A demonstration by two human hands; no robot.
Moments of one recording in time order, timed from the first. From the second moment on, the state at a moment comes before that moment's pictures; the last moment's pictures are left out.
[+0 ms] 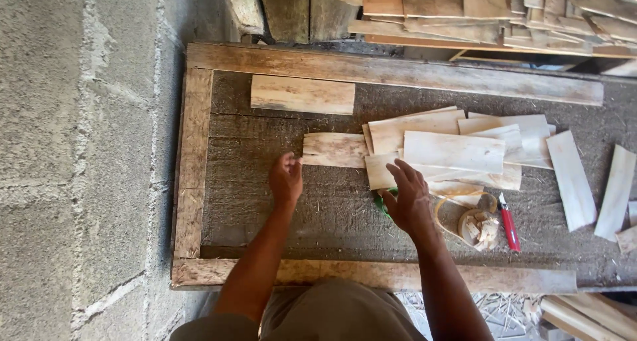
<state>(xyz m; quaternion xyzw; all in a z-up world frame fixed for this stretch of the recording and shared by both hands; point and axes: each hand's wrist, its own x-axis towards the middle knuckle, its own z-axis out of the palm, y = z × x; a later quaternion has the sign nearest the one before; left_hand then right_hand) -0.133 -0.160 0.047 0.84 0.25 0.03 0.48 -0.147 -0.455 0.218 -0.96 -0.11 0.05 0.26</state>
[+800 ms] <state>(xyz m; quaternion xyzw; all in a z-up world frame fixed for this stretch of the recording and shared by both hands) -0.155 -0.349 -0.023 0.71 0.22 -0.11 0.66 -0.205 -0.505 0.157 -0.96 -0.02 0.14 0.26</state>
